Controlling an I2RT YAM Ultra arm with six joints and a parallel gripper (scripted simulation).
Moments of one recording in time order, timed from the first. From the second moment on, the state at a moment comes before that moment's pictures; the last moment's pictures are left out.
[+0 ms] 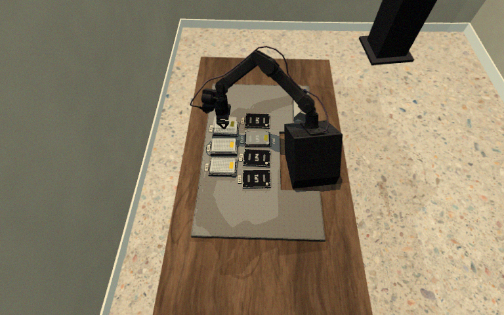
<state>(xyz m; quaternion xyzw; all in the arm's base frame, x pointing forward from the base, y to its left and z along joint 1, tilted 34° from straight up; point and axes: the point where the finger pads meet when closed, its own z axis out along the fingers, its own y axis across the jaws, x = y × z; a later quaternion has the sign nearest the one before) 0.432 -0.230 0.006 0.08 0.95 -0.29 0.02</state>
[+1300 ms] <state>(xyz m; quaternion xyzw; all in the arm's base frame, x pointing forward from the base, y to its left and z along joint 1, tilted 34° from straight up) 0.431 -0.234 0.002 0.08 0.95 -0.29 0.02</state>
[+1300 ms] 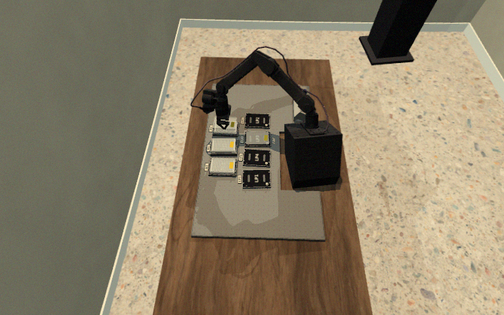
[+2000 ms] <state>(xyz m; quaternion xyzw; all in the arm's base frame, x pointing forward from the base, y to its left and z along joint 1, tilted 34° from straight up) 0.429 -0.237 -0.004 0.08 0.95 -0.29 0.02</state>
